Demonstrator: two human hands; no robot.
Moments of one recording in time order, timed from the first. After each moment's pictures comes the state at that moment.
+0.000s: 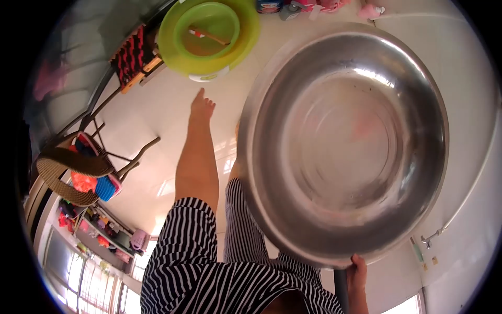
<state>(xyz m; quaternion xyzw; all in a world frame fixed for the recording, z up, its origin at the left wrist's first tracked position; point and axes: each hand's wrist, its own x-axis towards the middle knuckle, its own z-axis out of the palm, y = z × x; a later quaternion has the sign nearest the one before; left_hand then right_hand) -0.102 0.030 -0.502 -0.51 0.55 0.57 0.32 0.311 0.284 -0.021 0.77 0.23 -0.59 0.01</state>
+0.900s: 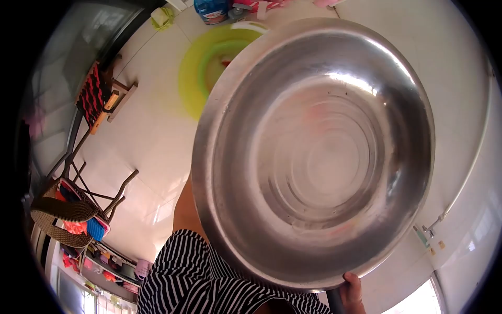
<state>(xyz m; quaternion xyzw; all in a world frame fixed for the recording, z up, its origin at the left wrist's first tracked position) 0.018 0.114 -0.508 -0.41 0.40 0.70 0.43 0.322 0.282 -0.026 0.77 0.15 -0.62 -0.03</state>
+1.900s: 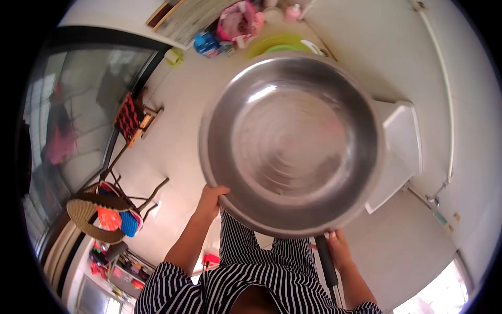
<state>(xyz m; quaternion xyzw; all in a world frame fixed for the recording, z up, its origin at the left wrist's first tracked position) 0.051 0.090 -0.184 -0.30 0.54 0.50 0.61 0.371 0.278 -0.031 0.66 0.23 -0.71 0.02</state>
